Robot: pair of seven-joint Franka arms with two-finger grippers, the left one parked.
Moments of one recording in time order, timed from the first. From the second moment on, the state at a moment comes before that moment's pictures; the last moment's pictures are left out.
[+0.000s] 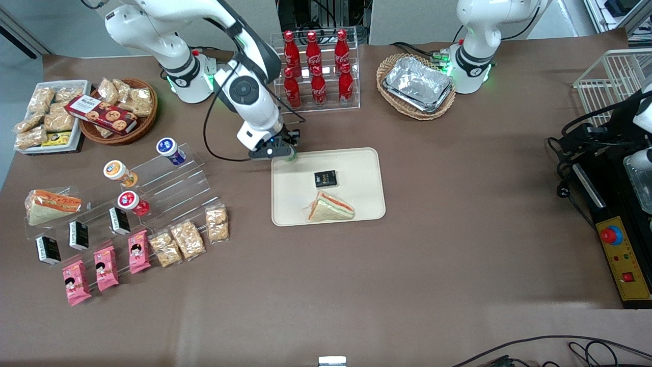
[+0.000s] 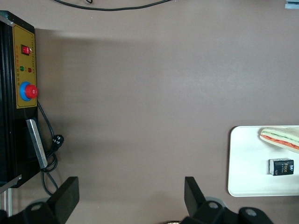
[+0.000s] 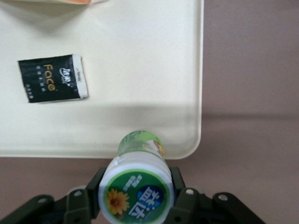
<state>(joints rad) 0.43 0.16 0.35 -2.34 0.16 2.49 0.65</state>
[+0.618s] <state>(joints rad) 0.43 0.28 0.34 -2.33 0.04 2.59 0.71</state>
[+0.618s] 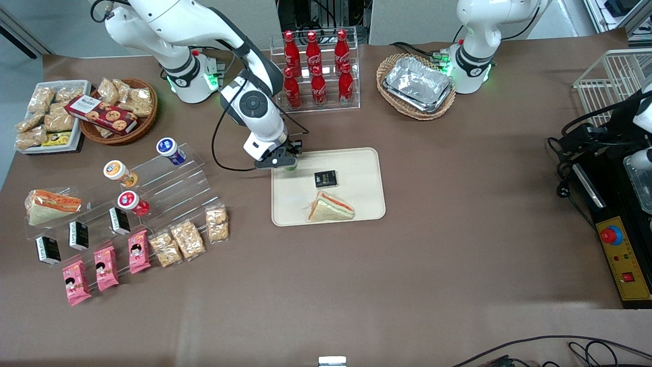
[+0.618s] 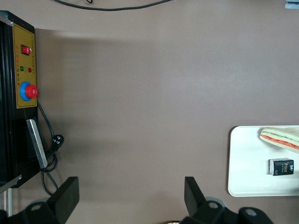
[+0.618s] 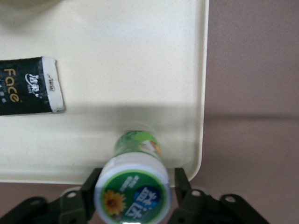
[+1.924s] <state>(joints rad) 0.17 -0.05 0.20 -1.80 0.02 1.60 0.45</state>
